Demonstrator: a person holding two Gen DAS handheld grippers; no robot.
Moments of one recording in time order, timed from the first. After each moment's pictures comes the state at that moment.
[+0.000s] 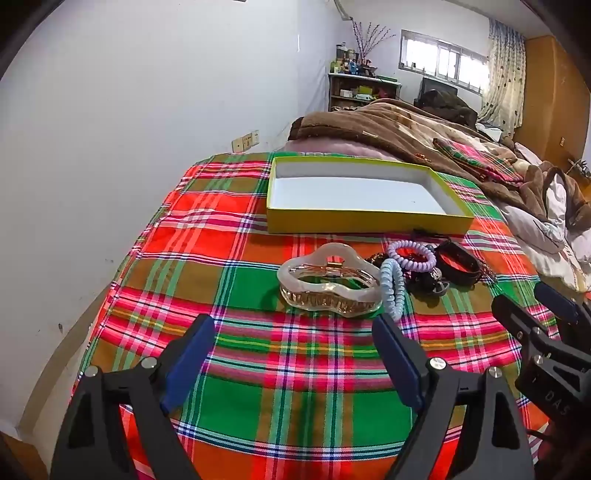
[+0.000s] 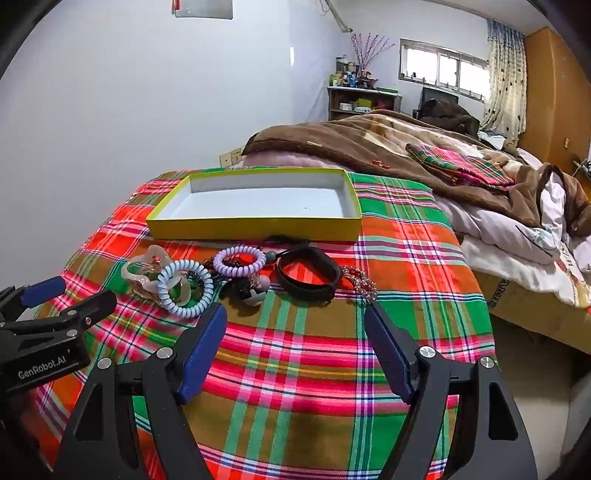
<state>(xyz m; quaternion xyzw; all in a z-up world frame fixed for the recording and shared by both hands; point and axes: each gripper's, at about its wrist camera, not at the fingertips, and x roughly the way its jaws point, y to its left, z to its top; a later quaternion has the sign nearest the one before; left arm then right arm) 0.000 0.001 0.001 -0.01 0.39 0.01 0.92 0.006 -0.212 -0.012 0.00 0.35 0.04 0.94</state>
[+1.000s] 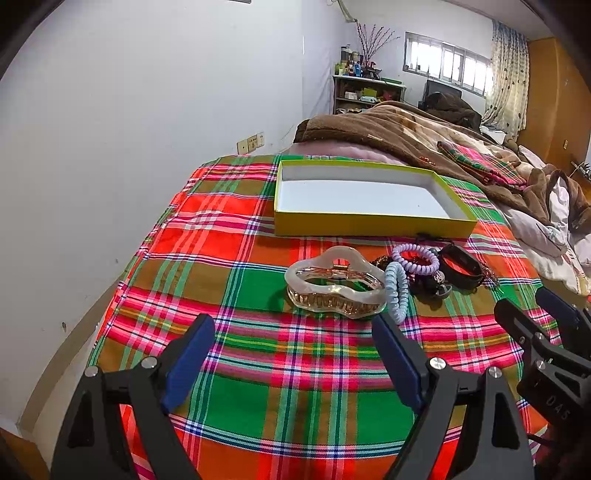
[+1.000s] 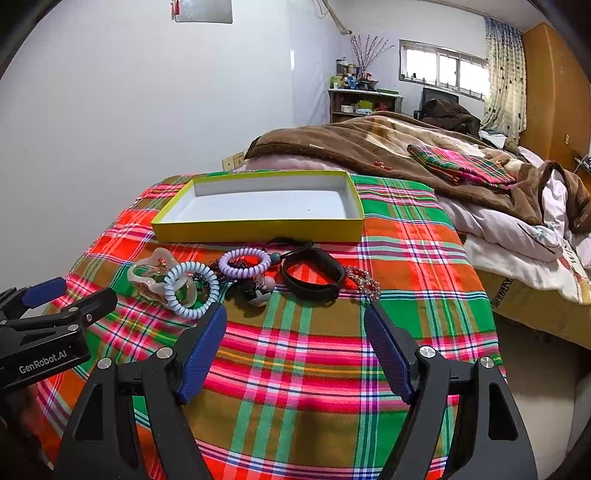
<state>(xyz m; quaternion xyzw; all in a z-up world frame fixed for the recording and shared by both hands) -0.002 0.003 0.005 0.00 0.39 0.02 0.92 0.004 -0.212 -0.007 0.01 0.35 0.05 0.94</state>
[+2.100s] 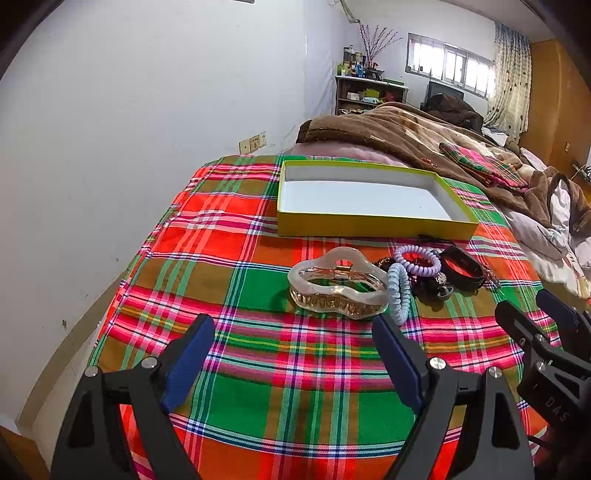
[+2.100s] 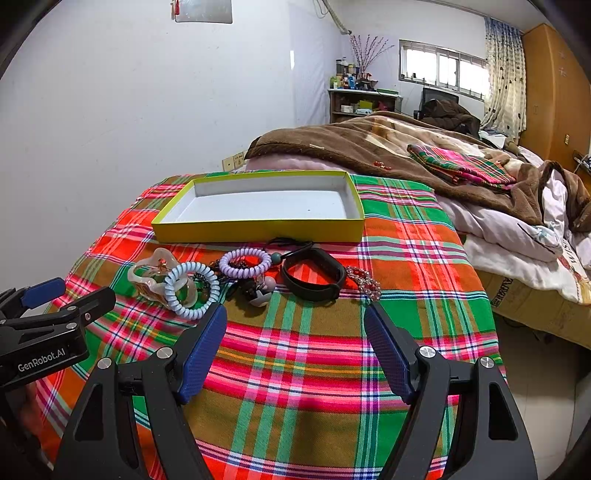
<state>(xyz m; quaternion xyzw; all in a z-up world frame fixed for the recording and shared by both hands) -0.003 0.005 0.006 0.00 0.39 0.02 0.92 0.004 -0.212 -0.007 0.01 0.35 0.05 0.94</state>
